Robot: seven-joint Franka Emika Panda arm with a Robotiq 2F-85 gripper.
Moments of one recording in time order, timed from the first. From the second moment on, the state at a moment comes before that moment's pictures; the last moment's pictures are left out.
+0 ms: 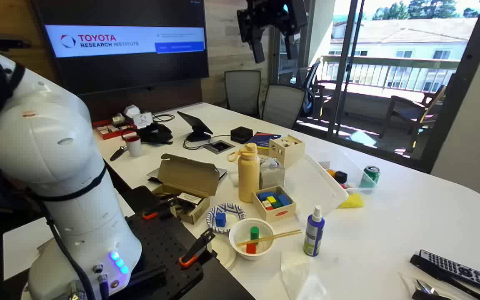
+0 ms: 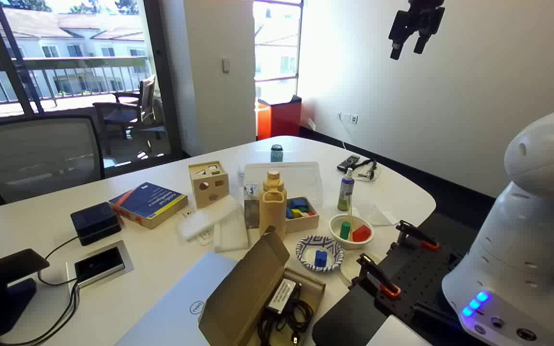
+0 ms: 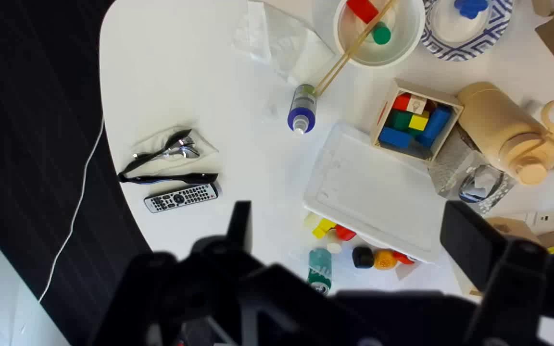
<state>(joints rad) -0.20 -0.71 -0.19 -2.40 -0.23 1.94 -0.15</state>
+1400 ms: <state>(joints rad) 0.26 -0.12 0.07 -2.73 0.45 2.78 -0.07</state>
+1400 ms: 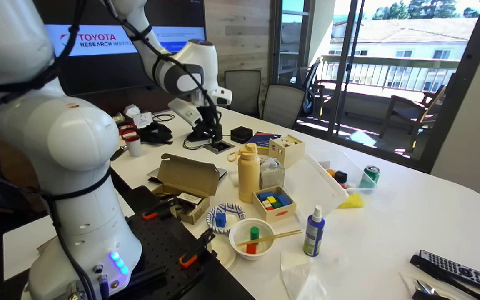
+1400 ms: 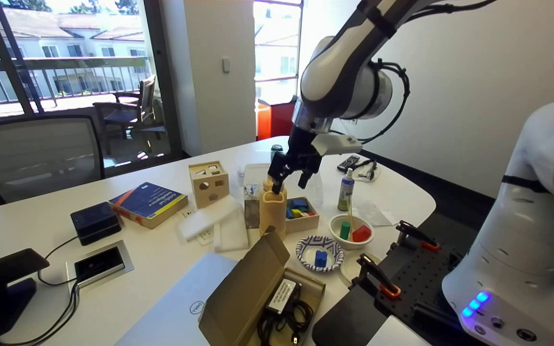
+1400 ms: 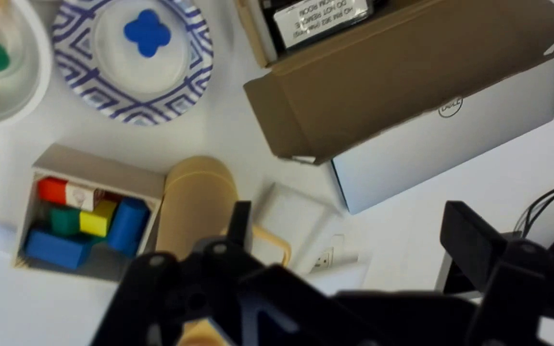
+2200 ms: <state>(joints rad) 0.31 0.35 0.24 -2.64 0.80 2.97 0.08</state>
